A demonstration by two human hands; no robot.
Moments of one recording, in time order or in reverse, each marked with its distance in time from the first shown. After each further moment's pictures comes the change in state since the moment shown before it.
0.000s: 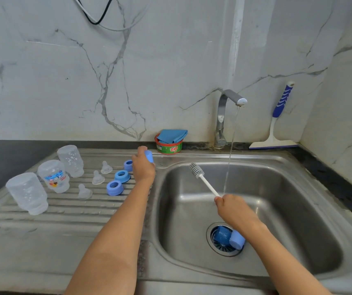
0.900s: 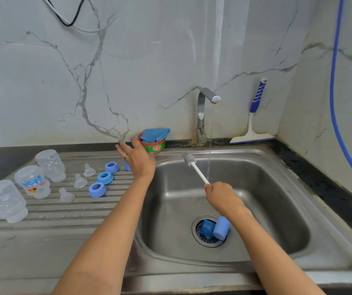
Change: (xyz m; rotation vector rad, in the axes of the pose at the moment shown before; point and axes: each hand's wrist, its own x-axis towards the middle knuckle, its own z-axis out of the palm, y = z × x) left_hand -0.032 0.058 0.010 0.075 0.187 0.107; right_hand -0.001 0.010 -0.023 0.098 0.042 0.043
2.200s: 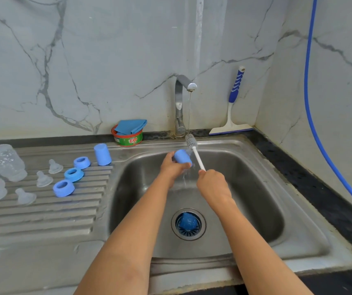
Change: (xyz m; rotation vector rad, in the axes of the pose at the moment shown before) left_hand -0.075 0.046 0.111 -0.757 -0.802 -0.361; right_hand 0.005 0.019 -0.012 0.113 0.129 0.196
